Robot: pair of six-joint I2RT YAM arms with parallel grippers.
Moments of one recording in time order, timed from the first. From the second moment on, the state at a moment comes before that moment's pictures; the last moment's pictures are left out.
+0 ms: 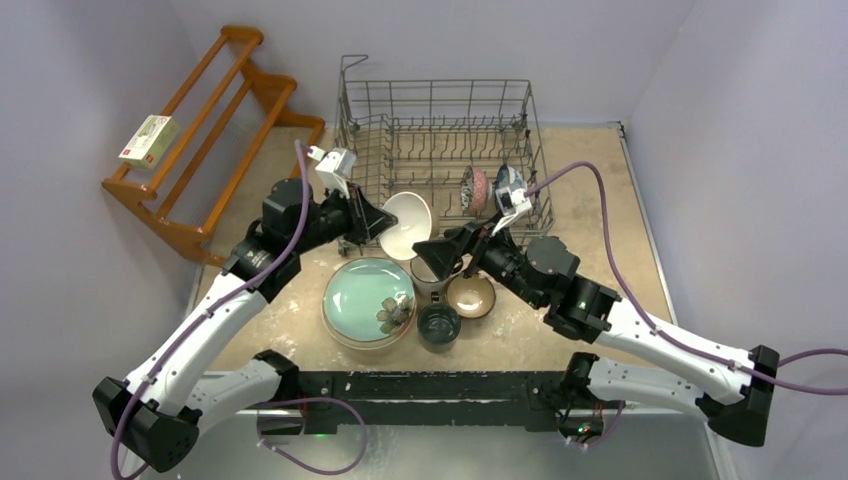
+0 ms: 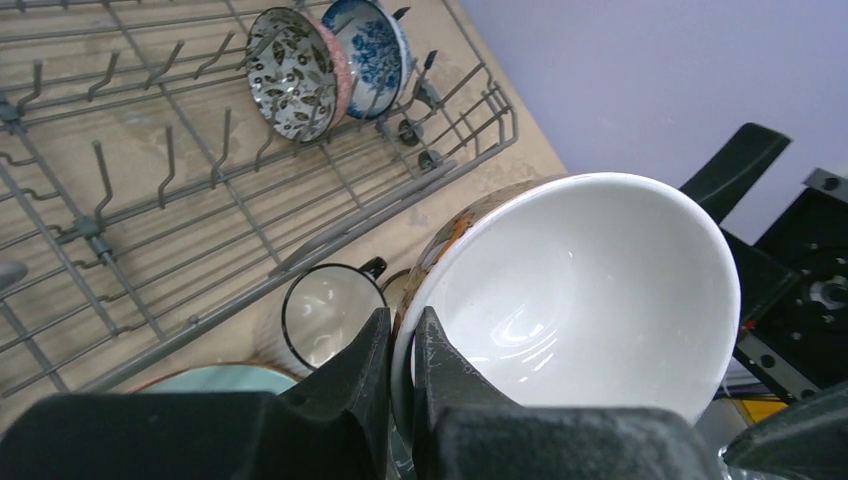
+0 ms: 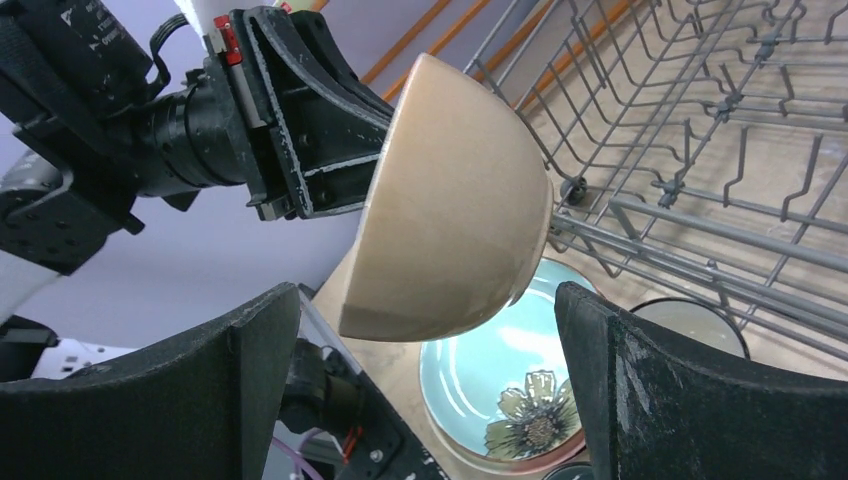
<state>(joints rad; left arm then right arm) -0.52 0.98 1.00 -0.29 0.34 -0.50 1.03 0.90 0.84 0.04 0.19 0.61</state>
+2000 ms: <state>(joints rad) -0.50 0.88 0.90 -0.10 0.36 -0.56 1.01 0.95 0.73 0.41 0.09 0.80</state>
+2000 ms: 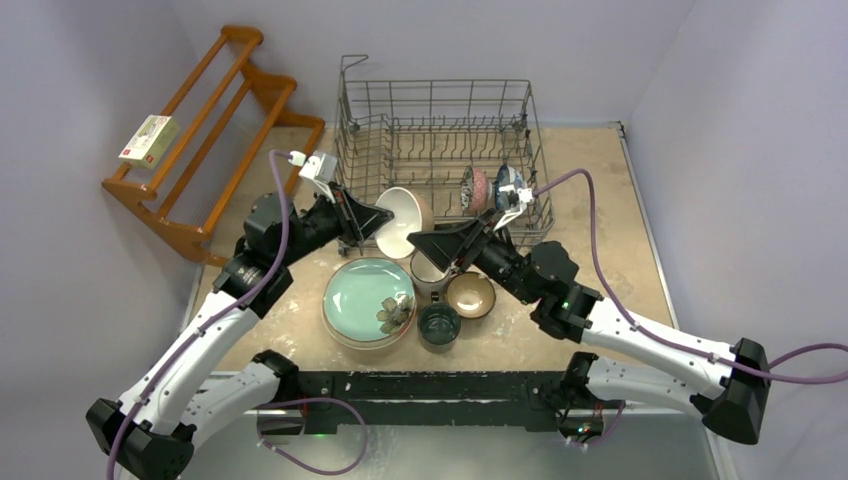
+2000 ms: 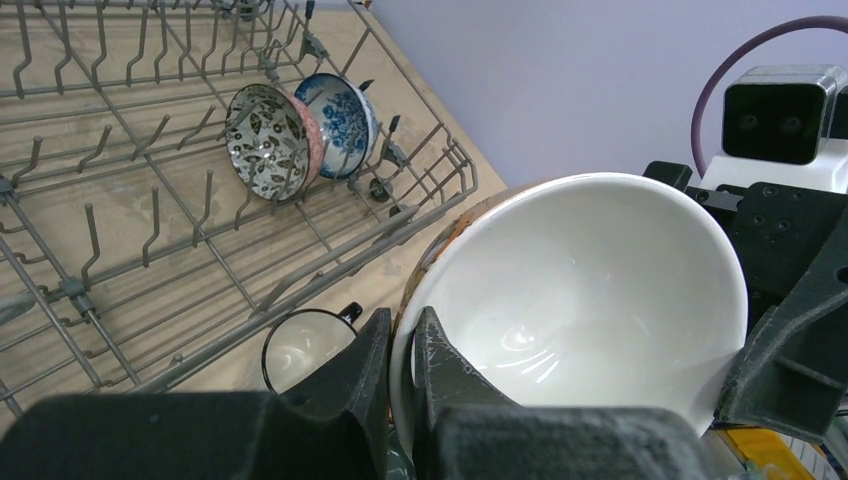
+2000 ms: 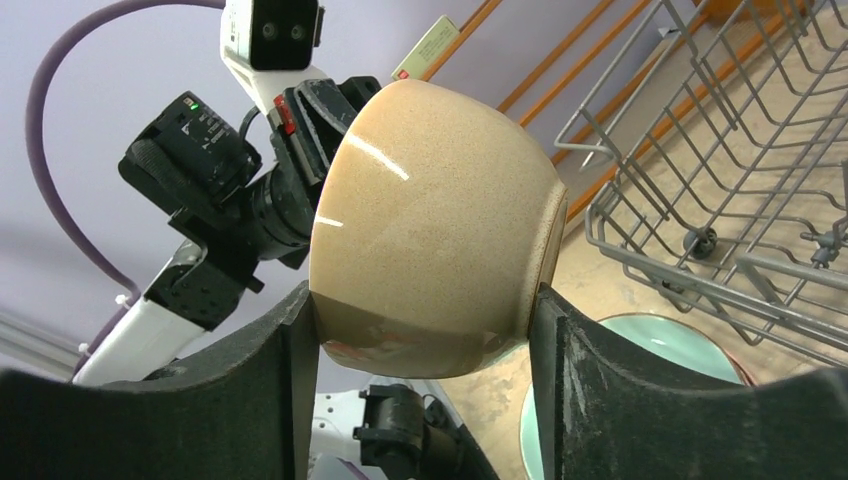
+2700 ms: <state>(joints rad) -0.51 0.87 0.94 -0.15 0.30 -0.54 1.02 0.99 0.82 0.31 0.10 0.73</state>
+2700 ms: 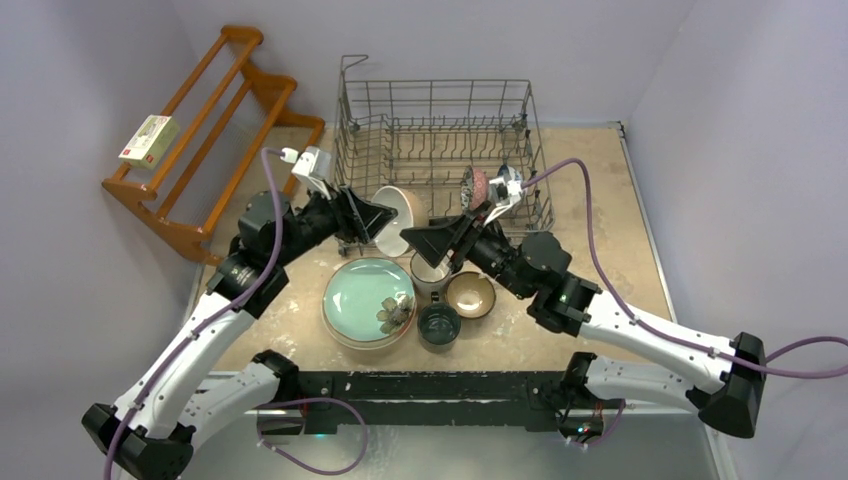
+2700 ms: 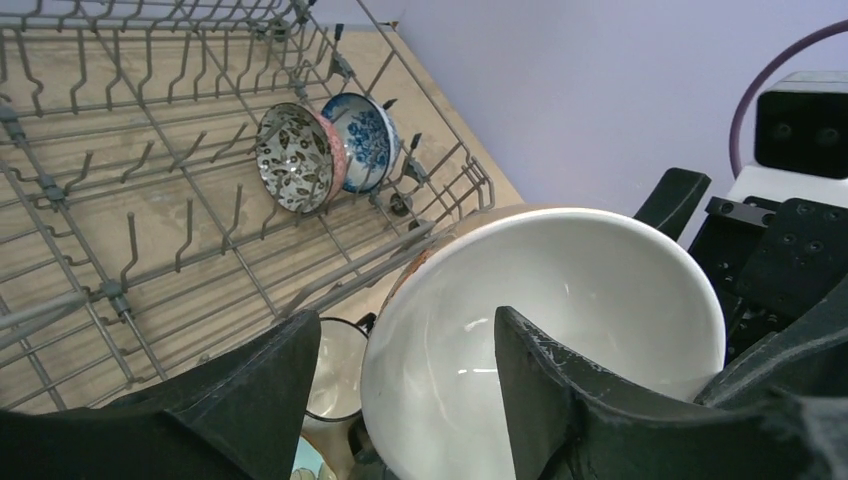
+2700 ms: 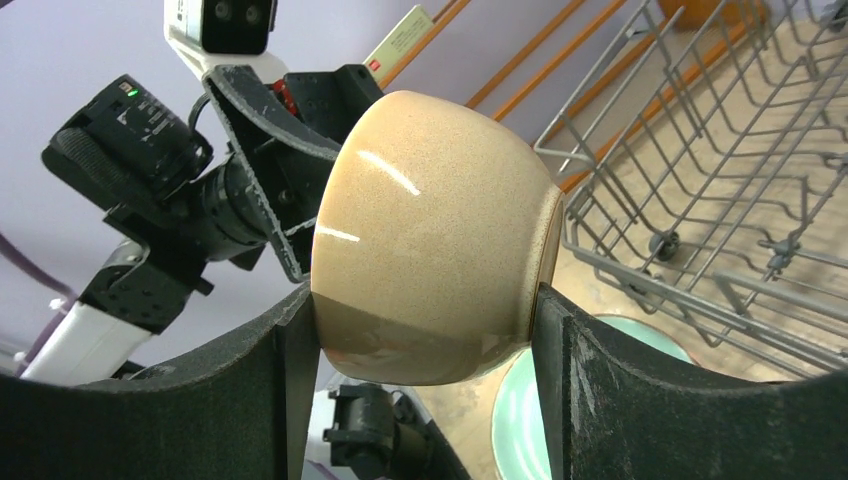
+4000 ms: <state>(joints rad) -0.51 0.68 0.82 -0.40 -0.14 -0.37 0.89 1.47 1.24 0.02 0.60 0.12</state>
